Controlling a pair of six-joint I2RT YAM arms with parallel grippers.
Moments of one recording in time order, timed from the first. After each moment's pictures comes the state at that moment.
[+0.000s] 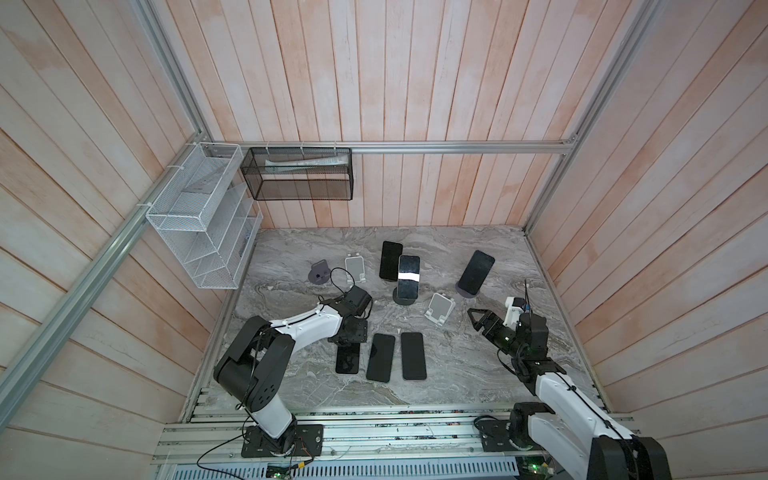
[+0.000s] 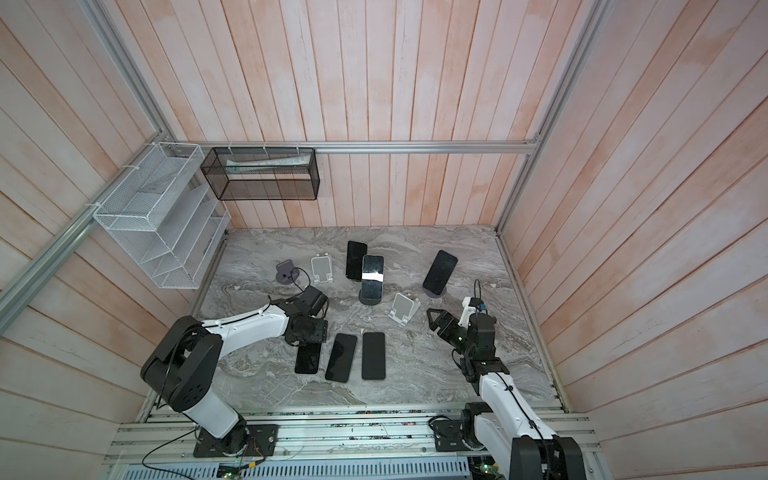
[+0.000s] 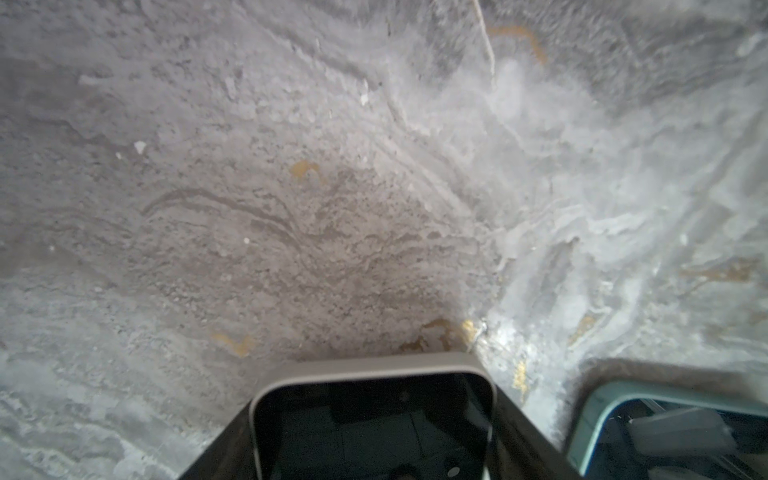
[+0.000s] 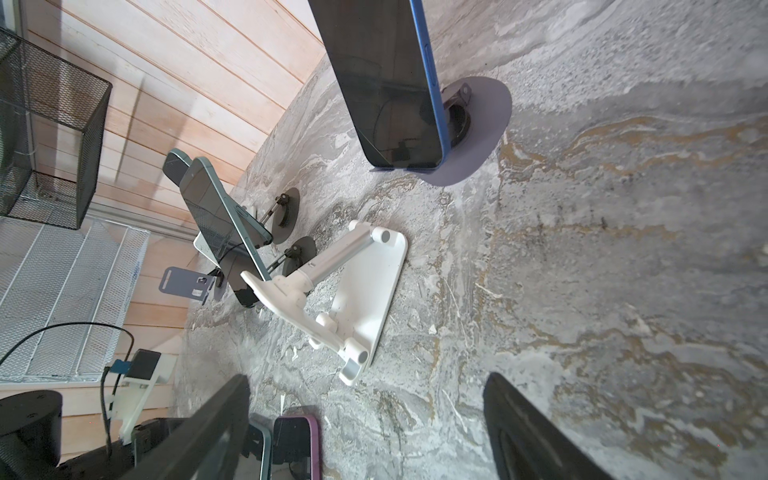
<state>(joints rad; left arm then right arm) -0.59 1.66 0.93 -0.58 -0.13 -0.52 0.03 0.92 0.23 0.21 -0.38 0.76</state>
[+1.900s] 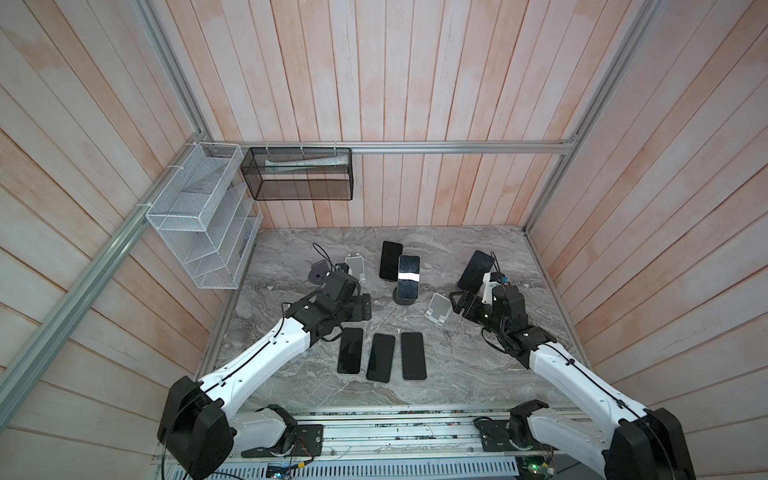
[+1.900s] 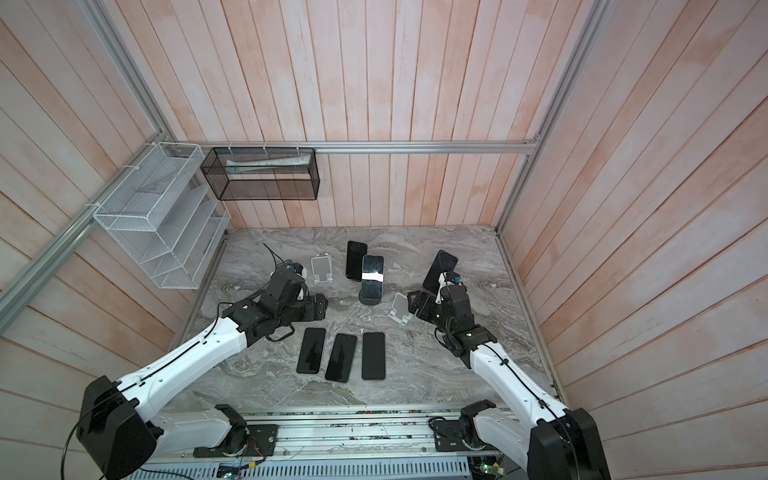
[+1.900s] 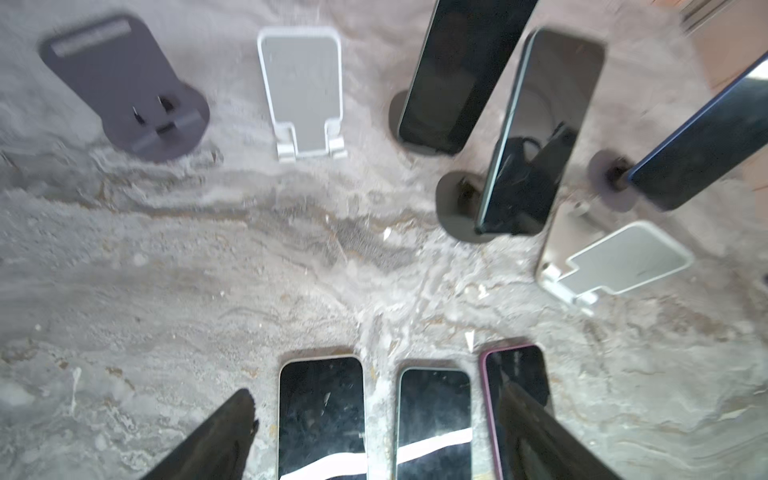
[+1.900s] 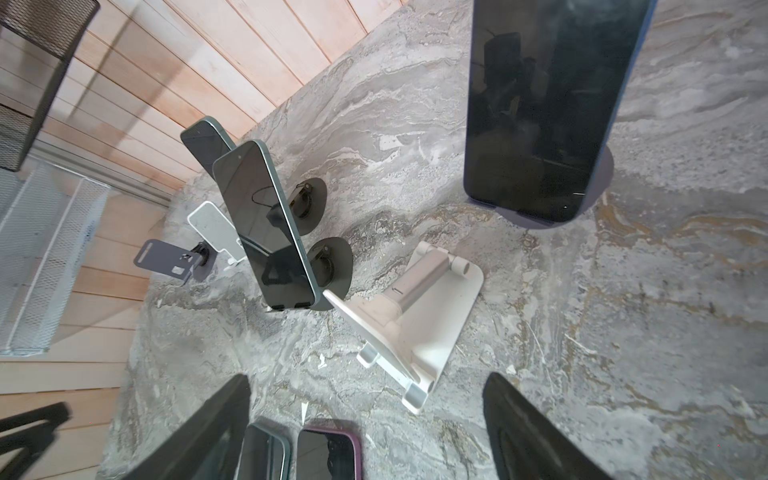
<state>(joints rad) -0.60 1.25 1.03 -0.57 -0.14 -0.48 0.37 1.09 0.62 -0.10 -0.05 0.69</state>
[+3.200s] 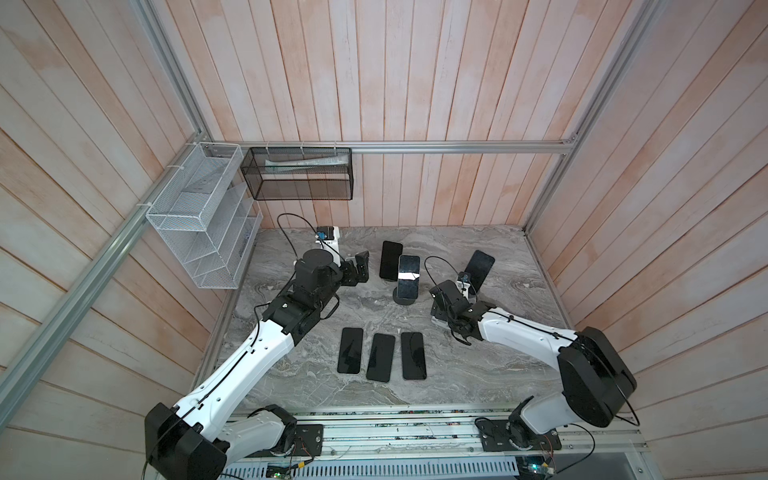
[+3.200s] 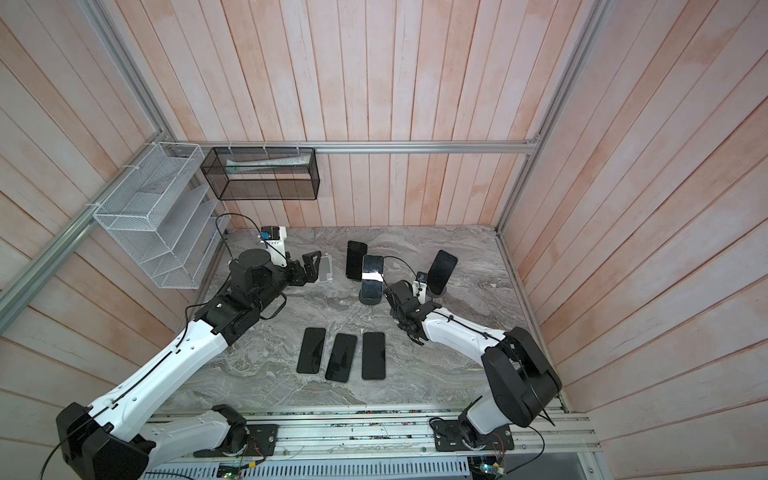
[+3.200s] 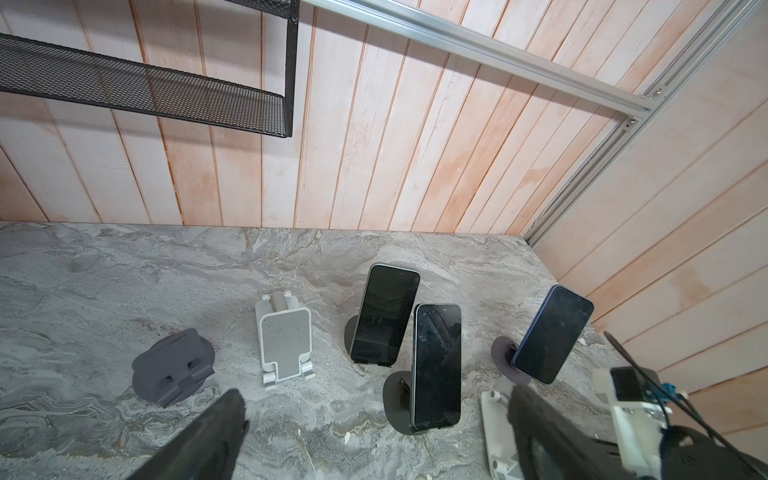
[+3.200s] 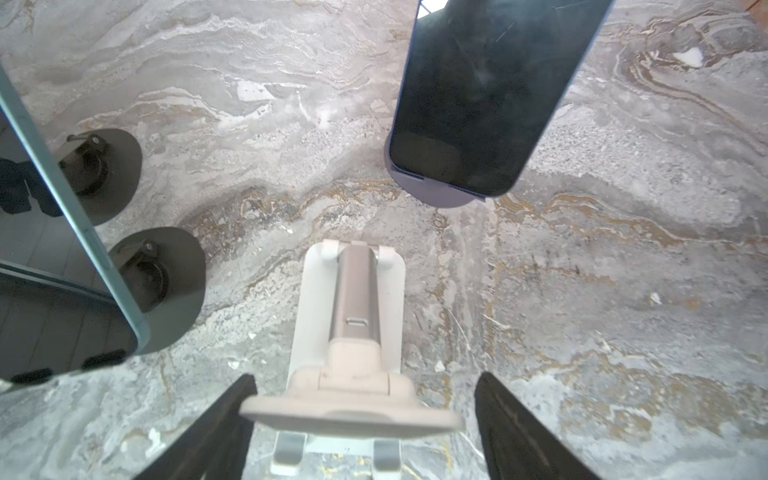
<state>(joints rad) -0.52 1.17 1.07 -0.19 -0.15 -0.33 0.66 1.49 0.86 -0.37 0.54 0.78</state>
